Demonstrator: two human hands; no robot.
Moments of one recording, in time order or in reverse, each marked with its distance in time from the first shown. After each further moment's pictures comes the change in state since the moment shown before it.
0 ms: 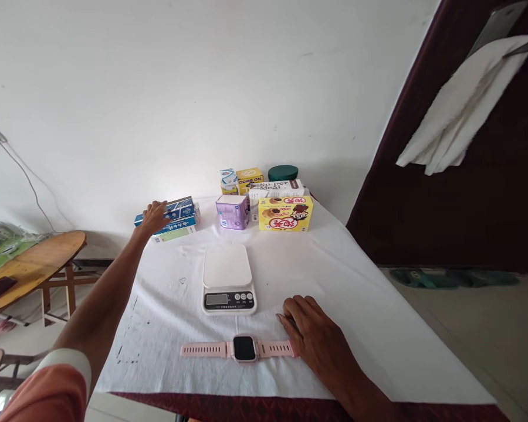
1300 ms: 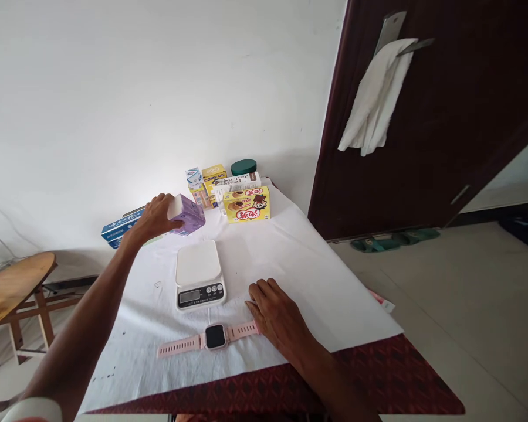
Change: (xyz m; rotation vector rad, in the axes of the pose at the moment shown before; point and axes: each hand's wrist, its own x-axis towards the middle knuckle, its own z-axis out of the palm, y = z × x) left_hand -0.036 0.129 -0.048 -0.012 0.082 0.415; right_hand -0.003 -0.006 -0.004 -0.165 -0.030 0.024
